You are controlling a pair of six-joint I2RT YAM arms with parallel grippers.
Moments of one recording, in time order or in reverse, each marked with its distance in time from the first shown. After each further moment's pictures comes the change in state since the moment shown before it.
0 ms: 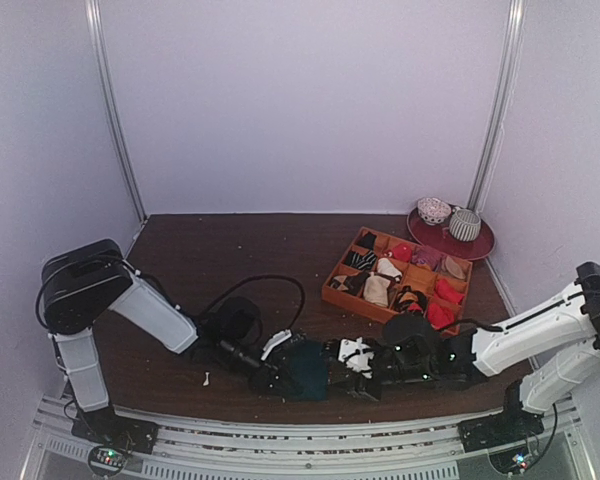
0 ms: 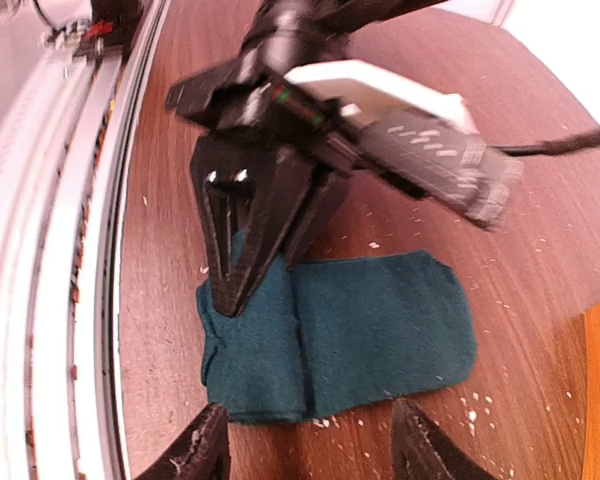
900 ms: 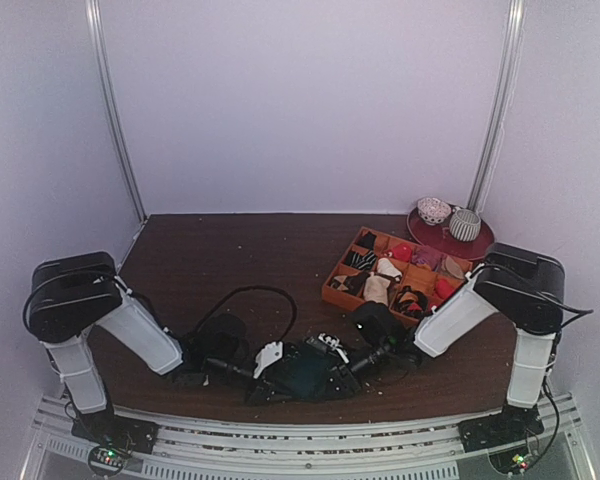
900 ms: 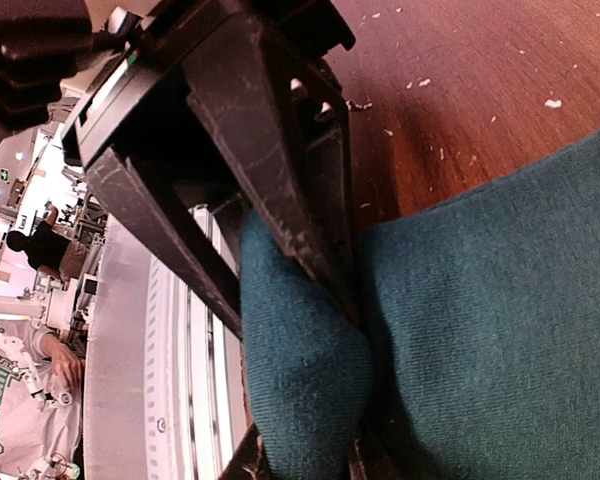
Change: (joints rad) left arm -0.099 -0.069 -0.183 0.346 -0.247 0.277; right arm -0.217 0.532 0.206 0.128 -0.757 0.576
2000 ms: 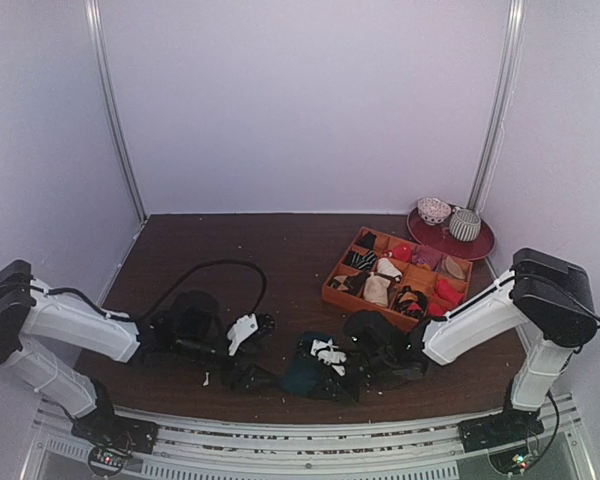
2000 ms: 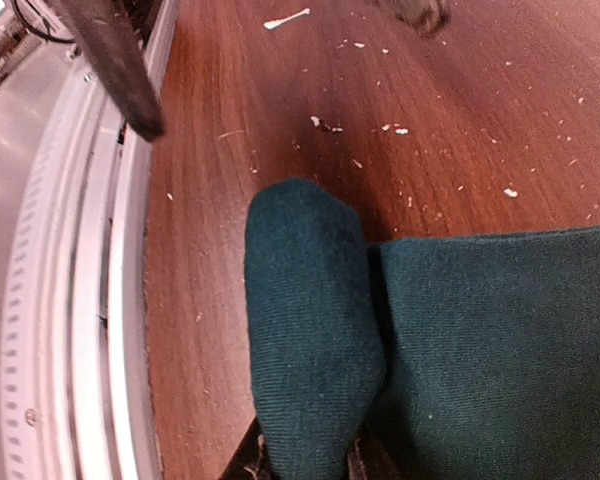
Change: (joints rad) left arm 0.080 -0.384 -0.006 -0.461 -0.163 -0.036; right arm 0.152 -0.164 0.006 -0.194 0.463 -0.372
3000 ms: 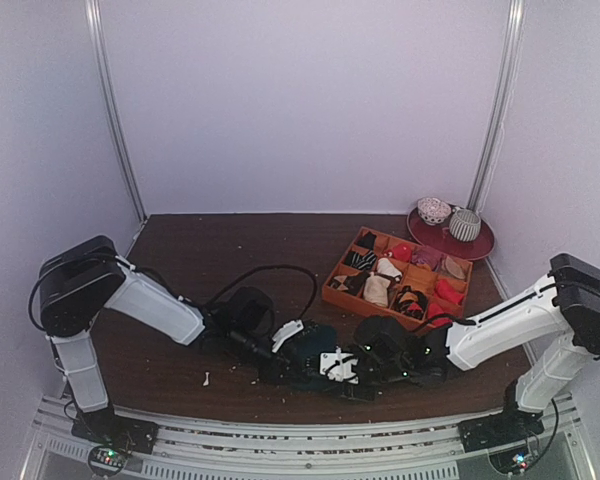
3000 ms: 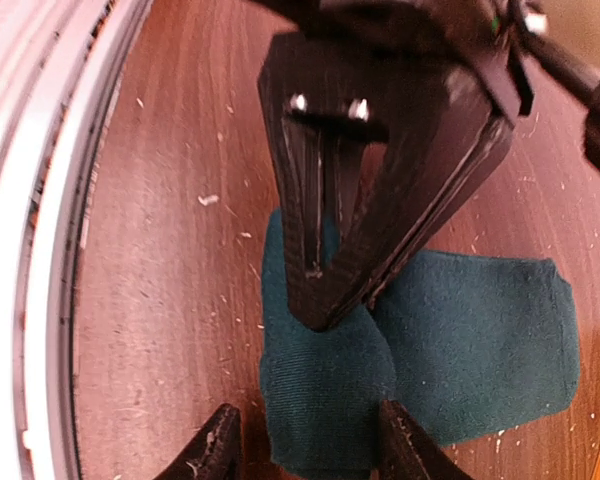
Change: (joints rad) left arm -0.006 0.439 0.311 -0.043 0.280 -0.134; right arm 0.066 -0.191 -0.061 -0.117 0.286 -0.372
